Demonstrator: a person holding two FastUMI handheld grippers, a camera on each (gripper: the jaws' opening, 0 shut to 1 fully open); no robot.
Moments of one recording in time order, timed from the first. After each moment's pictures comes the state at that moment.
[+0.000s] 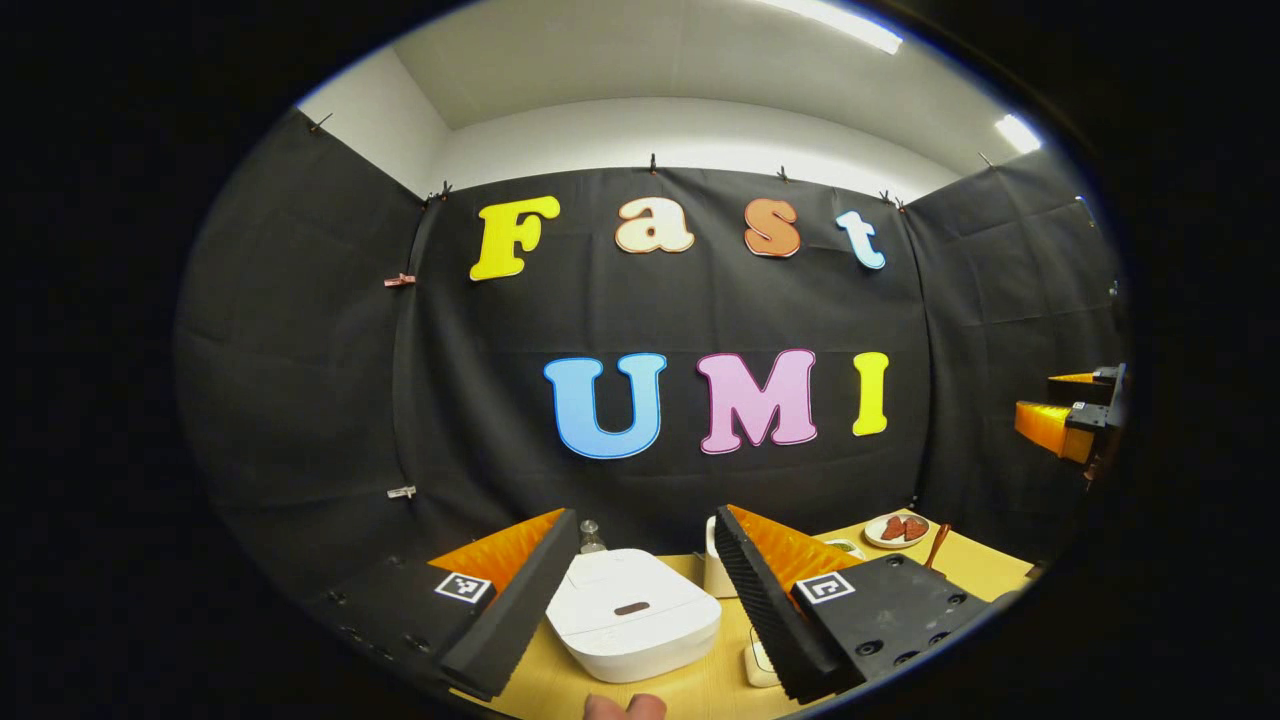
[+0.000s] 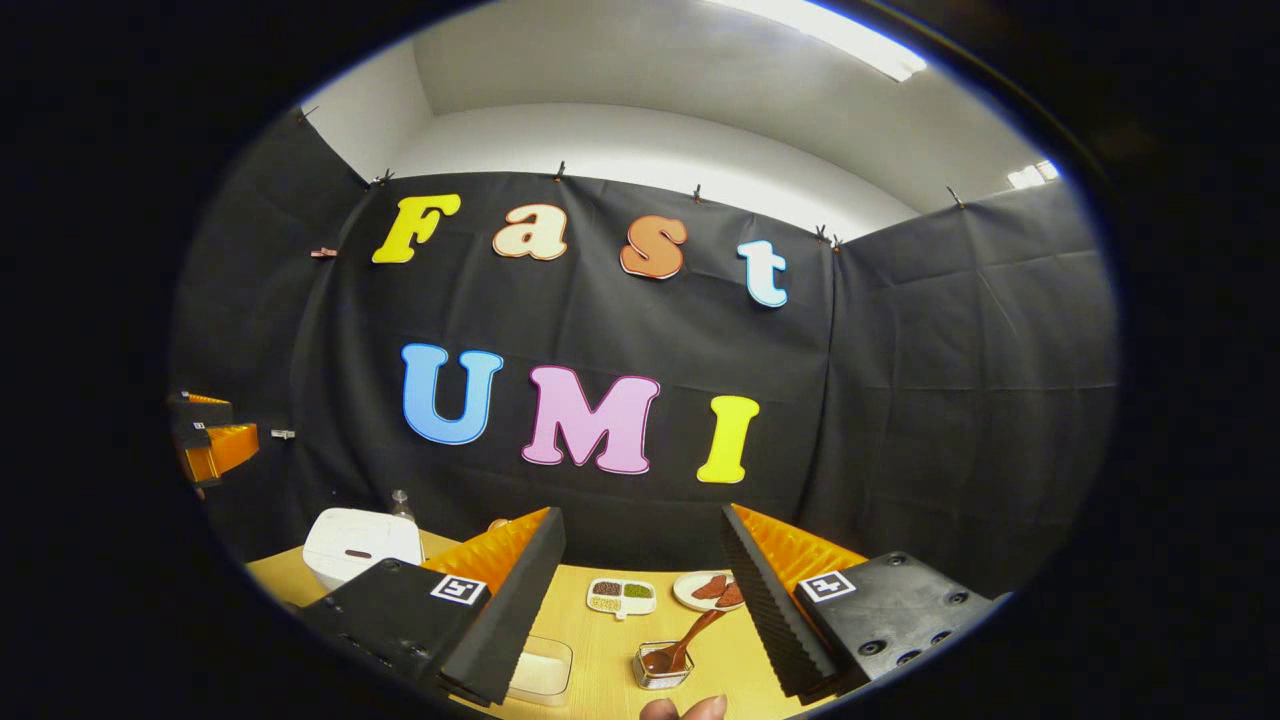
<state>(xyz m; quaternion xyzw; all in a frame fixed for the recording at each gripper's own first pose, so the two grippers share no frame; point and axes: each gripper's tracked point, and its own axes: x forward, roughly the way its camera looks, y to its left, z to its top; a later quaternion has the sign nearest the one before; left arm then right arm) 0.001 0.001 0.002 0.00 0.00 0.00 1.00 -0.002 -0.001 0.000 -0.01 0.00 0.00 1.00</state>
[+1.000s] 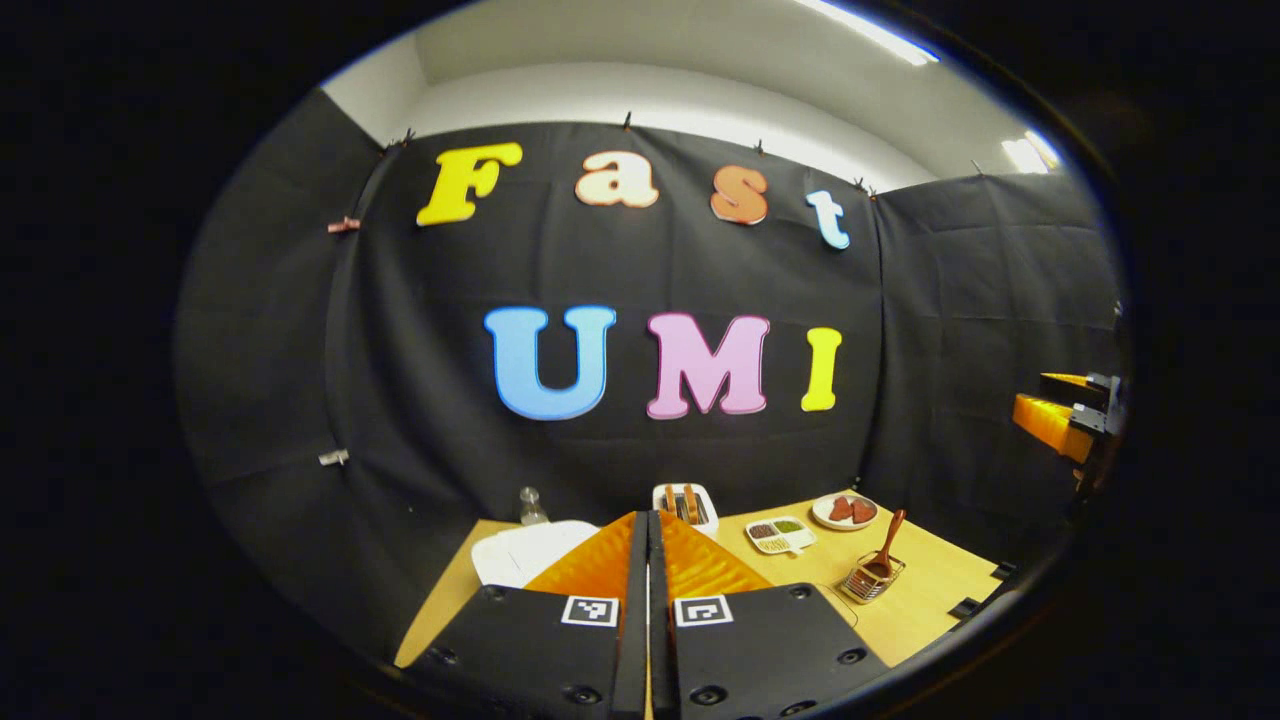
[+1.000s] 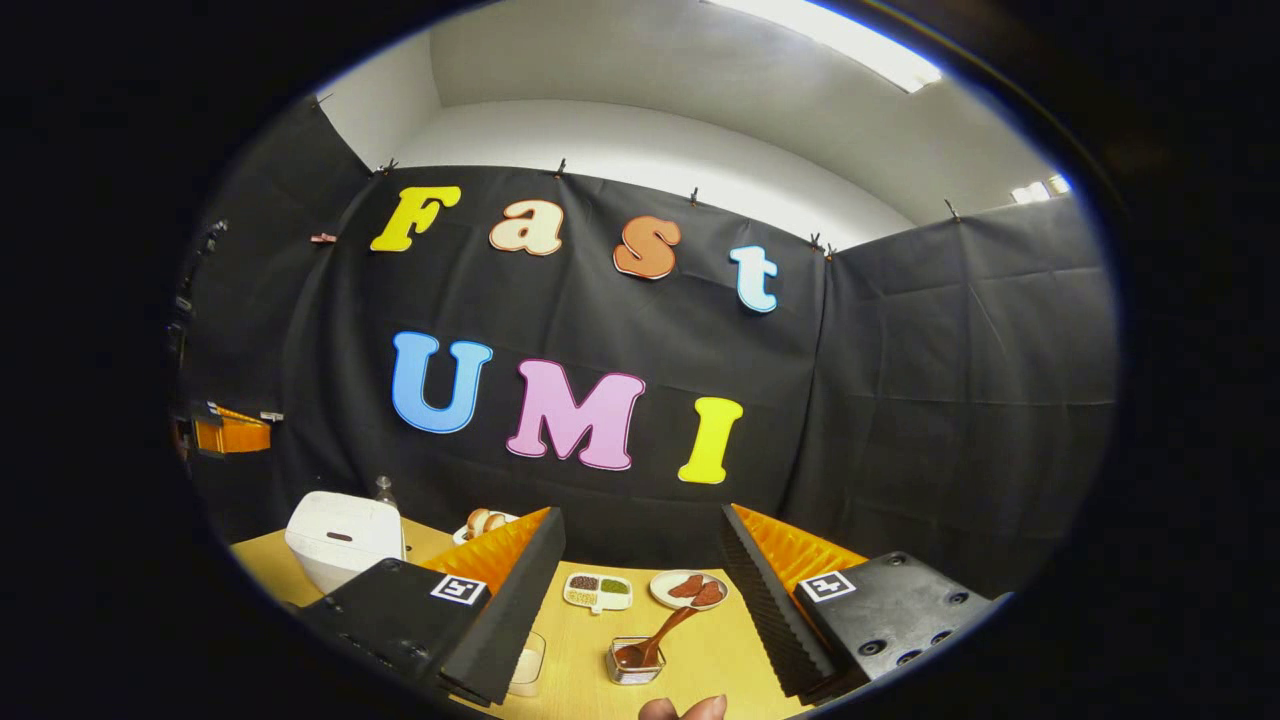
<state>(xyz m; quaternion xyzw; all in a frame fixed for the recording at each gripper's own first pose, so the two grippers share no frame) 0.063 -0.009 -0.062 -0.05 0.11 -0.11 0.99 -0.017 -0.025 -0.002 -0.04 0.00 -0.02 1.00</state>
